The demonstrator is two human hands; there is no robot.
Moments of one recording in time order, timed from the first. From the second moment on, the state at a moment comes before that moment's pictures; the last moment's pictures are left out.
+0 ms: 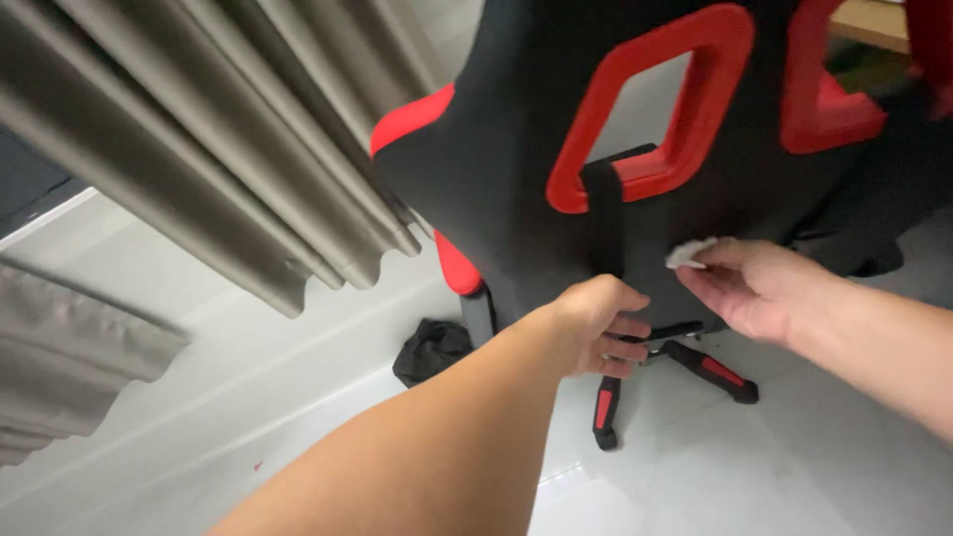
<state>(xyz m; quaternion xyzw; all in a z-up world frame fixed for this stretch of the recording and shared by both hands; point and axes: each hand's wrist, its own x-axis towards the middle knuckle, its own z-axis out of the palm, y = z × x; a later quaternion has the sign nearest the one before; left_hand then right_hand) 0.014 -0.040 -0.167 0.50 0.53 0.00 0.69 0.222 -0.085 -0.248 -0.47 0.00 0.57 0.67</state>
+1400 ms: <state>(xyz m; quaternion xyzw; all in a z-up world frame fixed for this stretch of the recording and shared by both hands) -0.001 -0.022 -0.319 0.50 0.60 -0.03 0.62 0.243 0.013 -0.463 -0.39 0.04 0.58 0.72</state>
